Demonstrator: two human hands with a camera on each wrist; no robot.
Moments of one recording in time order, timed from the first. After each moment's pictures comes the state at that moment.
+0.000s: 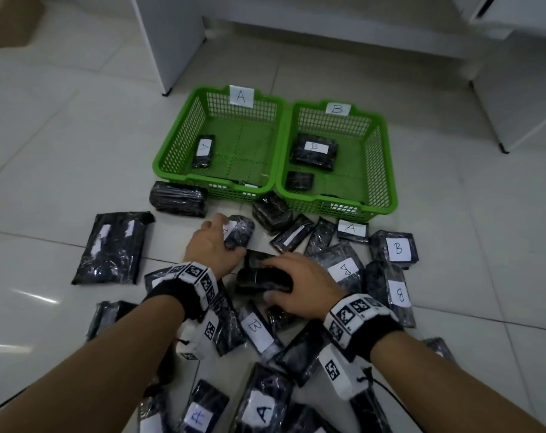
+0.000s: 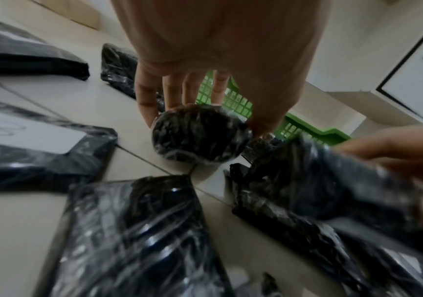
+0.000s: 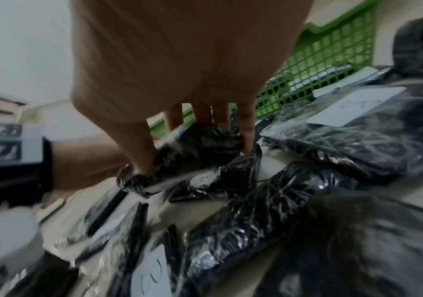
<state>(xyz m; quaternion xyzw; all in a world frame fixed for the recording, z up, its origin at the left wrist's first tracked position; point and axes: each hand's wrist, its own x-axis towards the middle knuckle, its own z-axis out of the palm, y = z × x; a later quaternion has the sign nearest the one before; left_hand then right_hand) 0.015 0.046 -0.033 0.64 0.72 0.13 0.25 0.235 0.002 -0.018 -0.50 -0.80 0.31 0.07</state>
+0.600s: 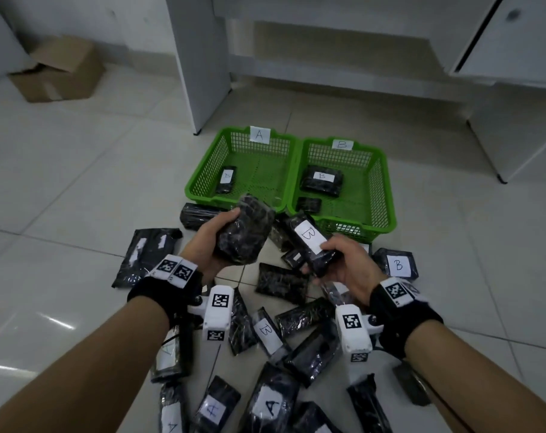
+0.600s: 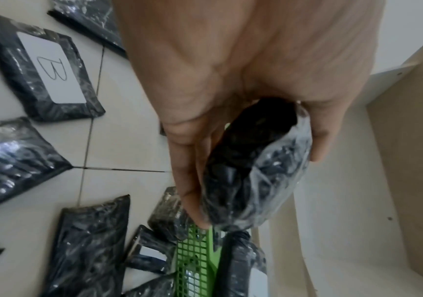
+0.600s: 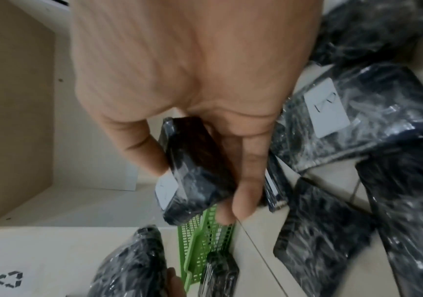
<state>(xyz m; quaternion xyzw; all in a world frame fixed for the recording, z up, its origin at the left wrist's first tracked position) 0.007 0.010 0.081 0.25 0.48 0.44 0.71 0.269 0.012 0.053 -0.50 -0.32 0.70 0.40</state>
